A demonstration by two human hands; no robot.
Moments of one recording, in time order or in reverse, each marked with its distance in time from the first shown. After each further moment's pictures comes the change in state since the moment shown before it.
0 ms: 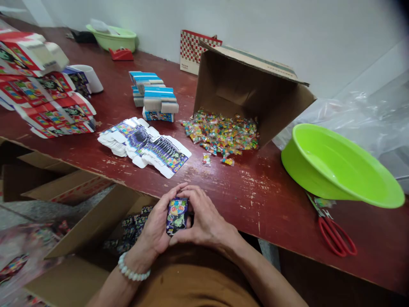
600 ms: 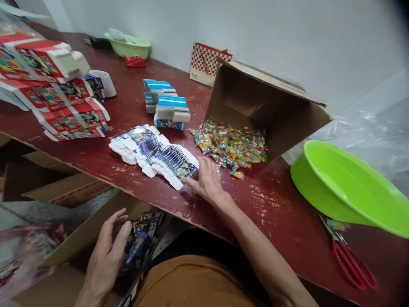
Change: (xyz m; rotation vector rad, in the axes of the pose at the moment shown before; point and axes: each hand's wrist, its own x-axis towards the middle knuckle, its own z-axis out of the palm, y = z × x) left_hand -0.011 0.041 -0.133 0.927 0.508 0.579; right_hand 0.113 0.028 -0.010 -0.450 0.125 0.154
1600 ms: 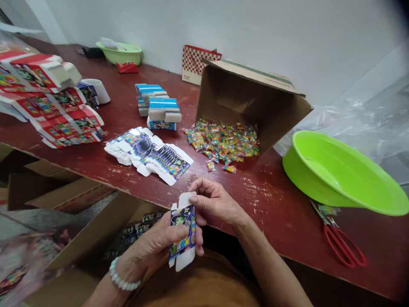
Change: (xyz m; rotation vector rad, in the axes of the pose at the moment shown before) left_hand -0.039 0.085 0.066 -0.657 -1.208 -0.321; right_hand -0.073 -0.013 -0.050 1.331 -0.395 0.205
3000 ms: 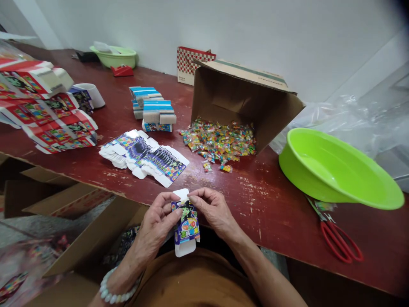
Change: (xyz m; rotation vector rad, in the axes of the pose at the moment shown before) left_hand 0.013 0.007 0.008 0.225 0.504 0.273; right_hand -0.011 0.025 0.004 0.047 0.371 0.028
